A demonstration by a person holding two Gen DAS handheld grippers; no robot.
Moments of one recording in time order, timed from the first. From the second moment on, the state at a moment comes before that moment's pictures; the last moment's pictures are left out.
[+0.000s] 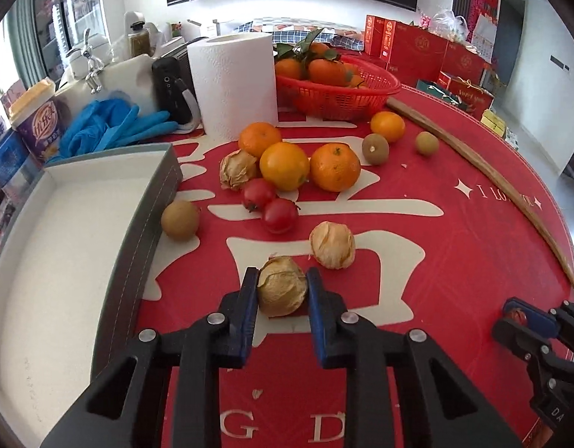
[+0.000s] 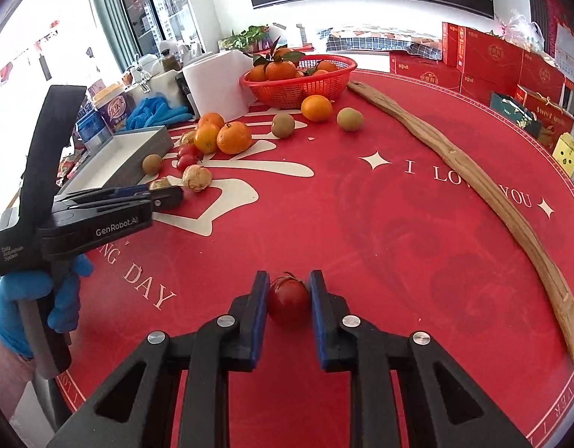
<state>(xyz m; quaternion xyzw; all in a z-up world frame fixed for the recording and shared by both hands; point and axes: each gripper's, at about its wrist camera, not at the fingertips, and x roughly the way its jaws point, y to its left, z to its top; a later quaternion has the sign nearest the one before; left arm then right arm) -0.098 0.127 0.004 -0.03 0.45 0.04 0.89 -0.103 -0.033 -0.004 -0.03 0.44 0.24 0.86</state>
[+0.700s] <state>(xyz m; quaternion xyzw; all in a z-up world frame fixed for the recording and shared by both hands) -0.175 0.174 0.070 -0.06 0.37 0.10 0.92 -0.110 0.001 0.025 -0.06 0.43 0.26 0.86</state>
